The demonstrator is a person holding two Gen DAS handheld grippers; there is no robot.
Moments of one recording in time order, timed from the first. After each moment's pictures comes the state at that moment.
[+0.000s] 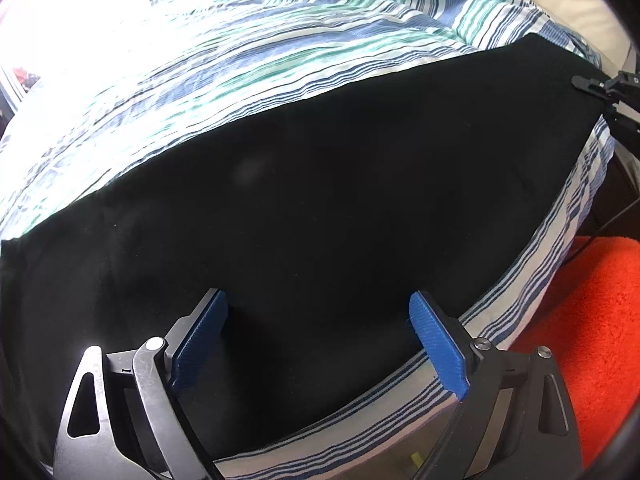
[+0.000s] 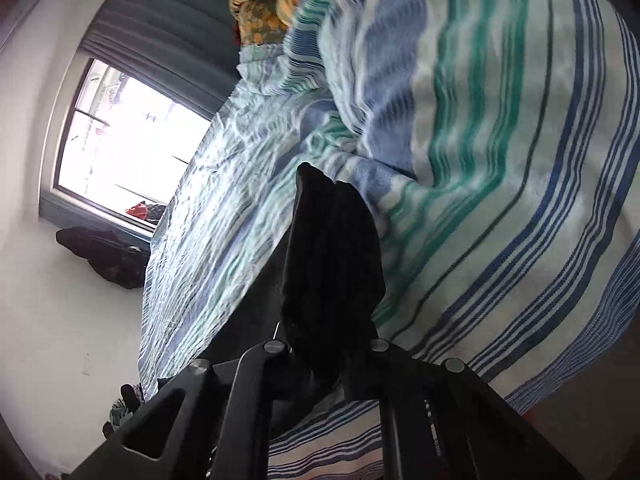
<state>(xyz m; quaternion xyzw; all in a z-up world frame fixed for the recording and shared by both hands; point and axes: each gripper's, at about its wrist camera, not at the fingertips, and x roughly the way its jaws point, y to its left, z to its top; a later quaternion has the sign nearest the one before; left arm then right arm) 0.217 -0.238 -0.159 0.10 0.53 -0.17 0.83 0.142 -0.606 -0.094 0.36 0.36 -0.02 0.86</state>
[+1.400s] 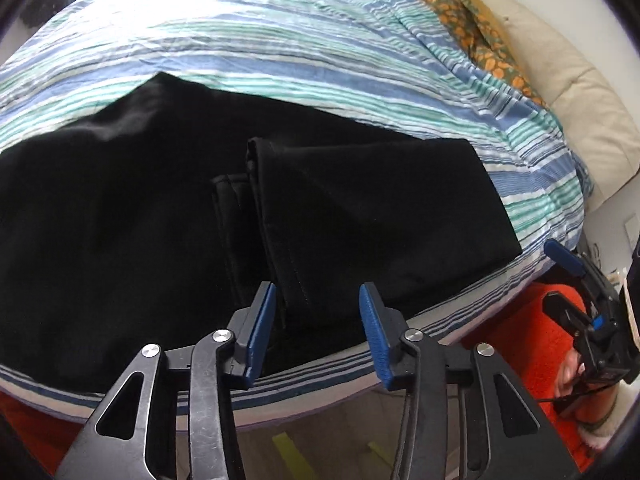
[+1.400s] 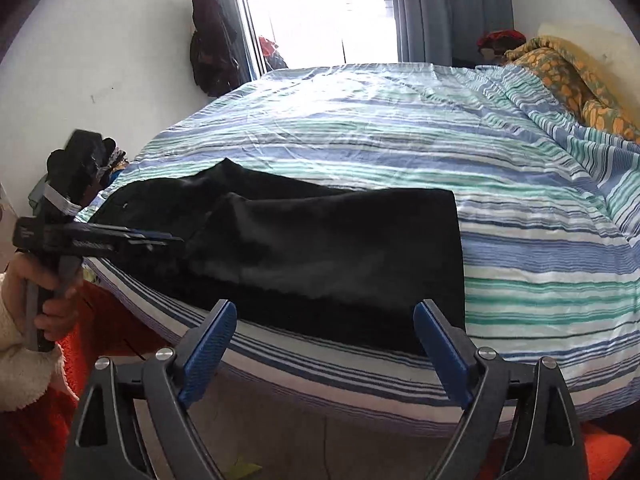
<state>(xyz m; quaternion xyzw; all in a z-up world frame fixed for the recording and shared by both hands) 0.176 -0.015 -0.128 -0.10 0.53 -0.13 0.83 0.093 -0.233 -0.122 -0.06 0.38 0.16 0.91</state>
